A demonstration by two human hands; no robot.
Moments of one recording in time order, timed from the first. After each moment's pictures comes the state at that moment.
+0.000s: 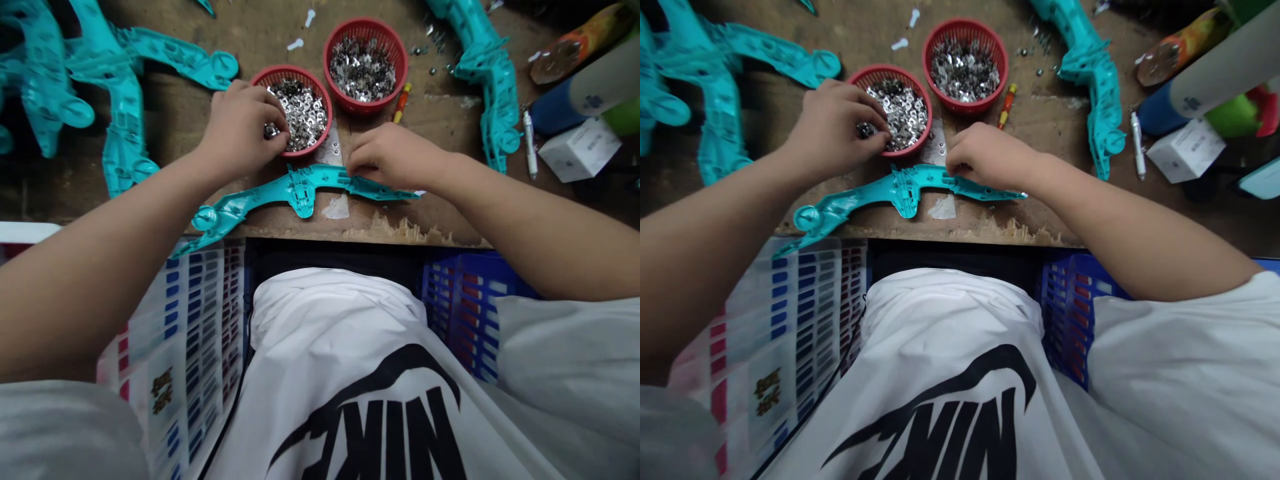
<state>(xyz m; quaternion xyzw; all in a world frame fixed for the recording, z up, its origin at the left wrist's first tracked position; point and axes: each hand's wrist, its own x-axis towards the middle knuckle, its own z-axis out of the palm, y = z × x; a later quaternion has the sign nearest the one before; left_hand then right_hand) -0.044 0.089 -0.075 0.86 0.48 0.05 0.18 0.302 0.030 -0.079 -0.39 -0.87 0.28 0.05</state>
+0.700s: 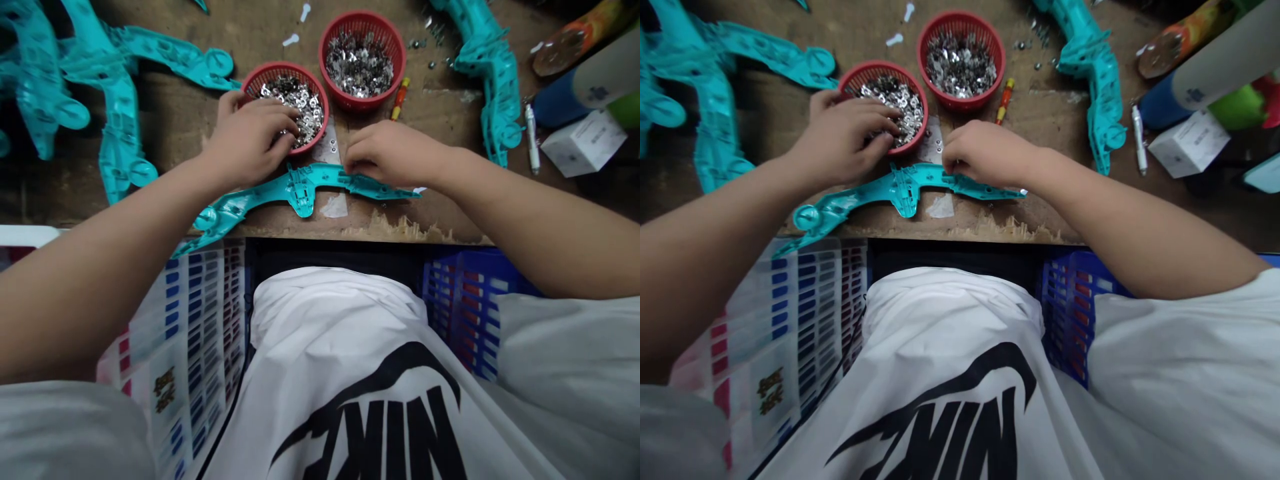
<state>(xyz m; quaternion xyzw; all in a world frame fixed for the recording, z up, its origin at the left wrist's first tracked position) -0.042 0.086 -0.095 0.88 0.42 0.07 0.20 0.299 0.033 -0.081 -0.38 -0.89 0.24 0.03</state>
